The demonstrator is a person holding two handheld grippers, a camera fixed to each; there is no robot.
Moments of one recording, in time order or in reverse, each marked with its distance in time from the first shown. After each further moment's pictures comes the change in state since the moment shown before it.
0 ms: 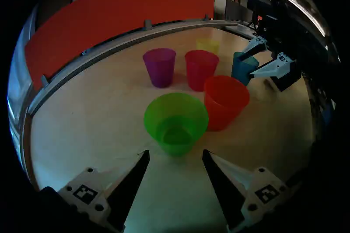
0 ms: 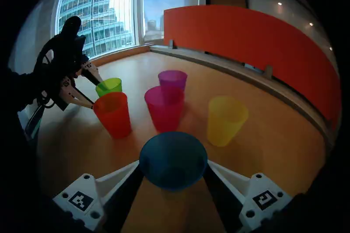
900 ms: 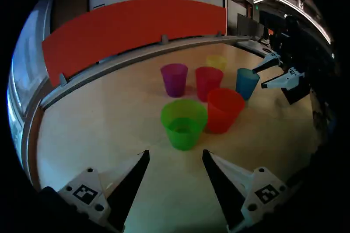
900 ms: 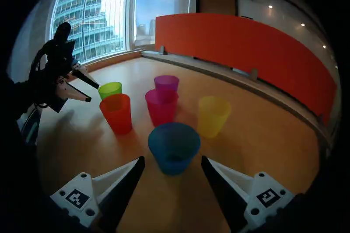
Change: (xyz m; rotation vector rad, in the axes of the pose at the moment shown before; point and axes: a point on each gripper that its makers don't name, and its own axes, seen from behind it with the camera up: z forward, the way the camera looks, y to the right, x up) left arm 0.003 -0.007 -0.049 0.114 0.125 -0.068; right arm -0.005 -0.004 -0.047 -0.102 0.051 0.032
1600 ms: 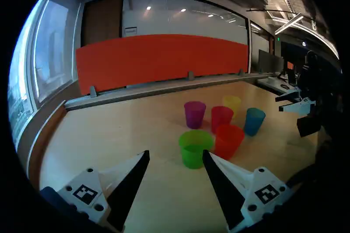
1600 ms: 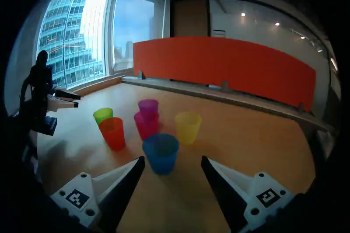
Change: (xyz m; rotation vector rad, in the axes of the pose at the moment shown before) left arm 0.037 -0.017 -0.060 0.193 0.269 -0.129; right arm 0.024 0.007 -0.062 -0.164 0.180 0.105
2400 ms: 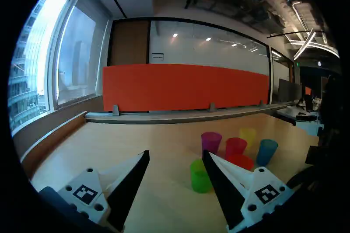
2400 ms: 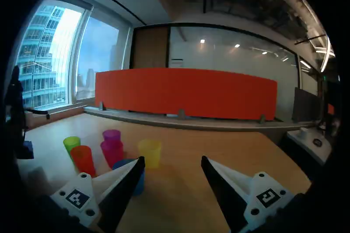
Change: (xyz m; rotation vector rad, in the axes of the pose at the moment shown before) left arm 0.037 -0.011 -0.014 0.195 0.241 -0.103; right arm 0.035 0.052 -0.018 -0.375 0.255 0.056
